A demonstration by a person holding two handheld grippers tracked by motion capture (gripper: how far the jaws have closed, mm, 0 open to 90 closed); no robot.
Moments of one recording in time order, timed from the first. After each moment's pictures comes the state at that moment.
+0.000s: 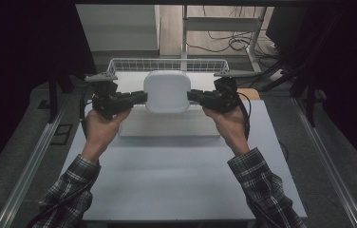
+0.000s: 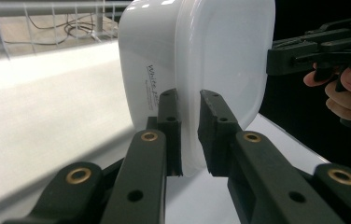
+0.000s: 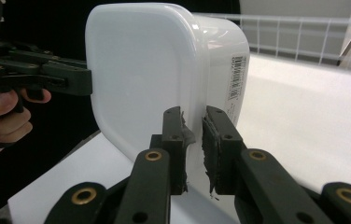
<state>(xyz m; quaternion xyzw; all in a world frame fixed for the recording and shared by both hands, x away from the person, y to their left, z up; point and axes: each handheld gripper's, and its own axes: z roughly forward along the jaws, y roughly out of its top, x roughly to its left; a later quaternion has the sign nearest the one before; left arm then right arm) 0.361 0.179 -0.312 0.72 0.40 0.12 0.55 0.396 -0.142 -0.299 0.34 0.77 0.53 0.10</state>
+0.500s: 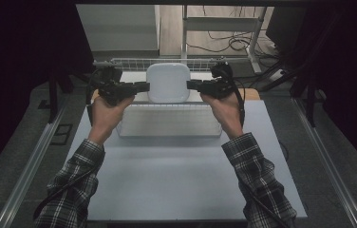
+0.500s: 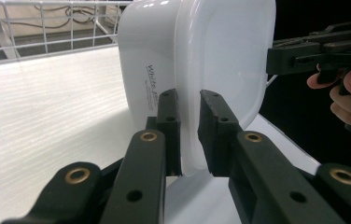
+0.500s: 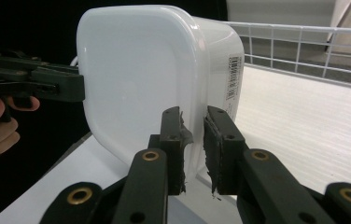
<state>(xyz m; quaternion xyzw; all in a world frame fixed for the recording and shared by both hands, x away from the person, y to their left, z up) 0.404 0.179 -0.318 0.72 0.43 0.09 0.54 0.438 -0.133 -0.298 0.38 0.77 0.51 0.09</state>
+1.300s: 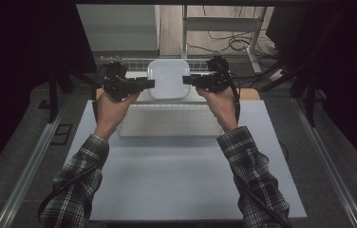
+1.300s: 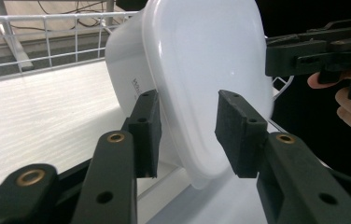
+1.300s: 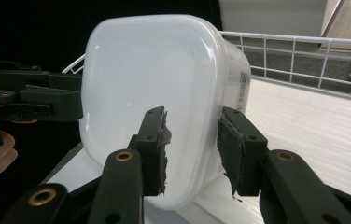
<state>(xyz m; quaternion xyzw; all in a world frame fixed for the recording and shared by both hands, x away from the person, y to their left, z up) 0.416 0.169 -0.314 0.72 0.44 0.10 0.53 0.454 -0.123 -0.293 0.40 0.76 0.51 0.08</state>
